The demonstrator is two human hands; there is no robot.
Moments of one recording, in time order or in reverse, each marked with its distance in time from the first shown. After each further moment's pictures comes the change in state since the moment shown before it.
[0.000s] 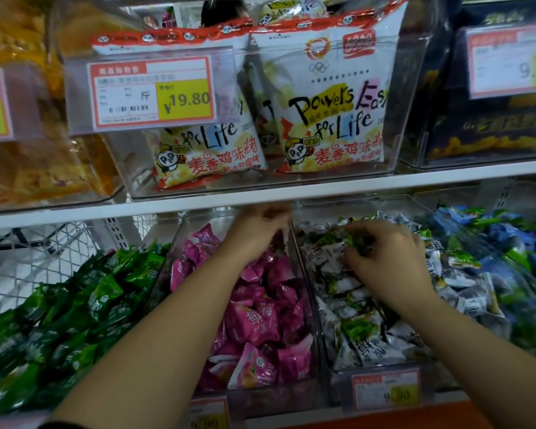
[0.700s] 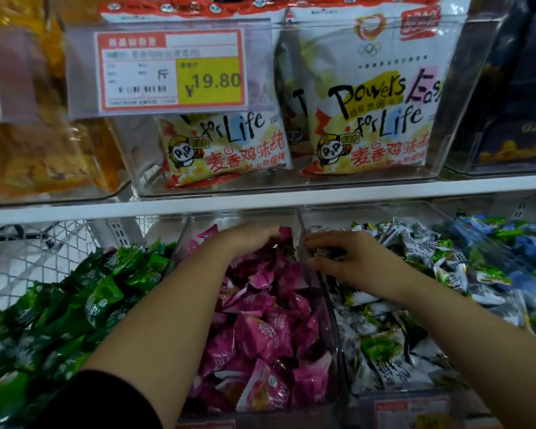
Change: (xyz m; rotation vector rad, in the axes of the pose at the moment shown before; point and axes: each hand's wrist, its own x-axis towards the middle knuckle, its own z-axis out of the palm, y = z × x) left_hand 0.036 -0.045 -0.020 0.269 -0.403 -0.349; right_hand 0.036 -0.020 0.026 0.231 -0.580 -0.181
